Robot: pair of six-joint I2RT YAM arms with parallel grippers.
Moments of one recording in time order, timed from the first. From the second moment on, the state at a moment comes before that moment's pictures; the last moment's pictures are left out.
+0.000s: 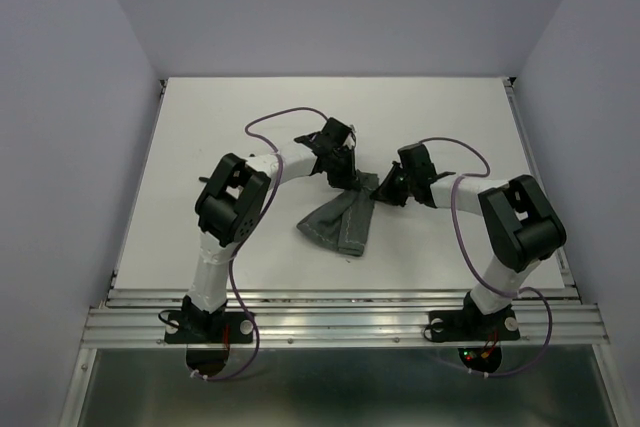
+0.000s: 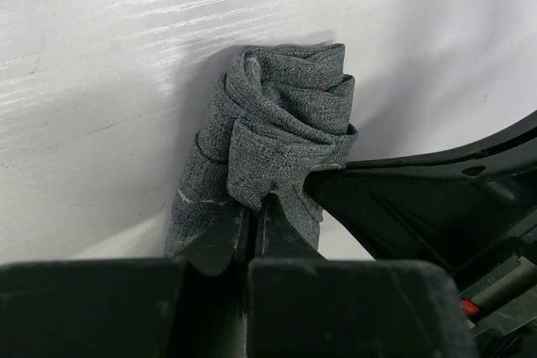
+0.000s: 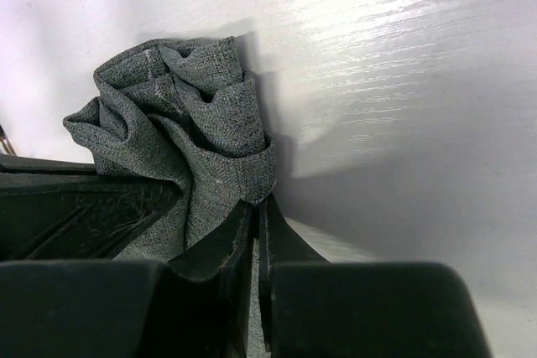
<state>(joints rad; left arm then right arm) -0.67 2.11 1.51 -0.37 0.27 -0.67 0.39 1.72 0.85 0.01 -0.16 0.90</state>
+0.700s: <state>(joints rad) -0.67 2.11 1.53 -0.41 0.24 -0.86 0.43 1.71 0.84 0.01 -0.10 1.01</state>
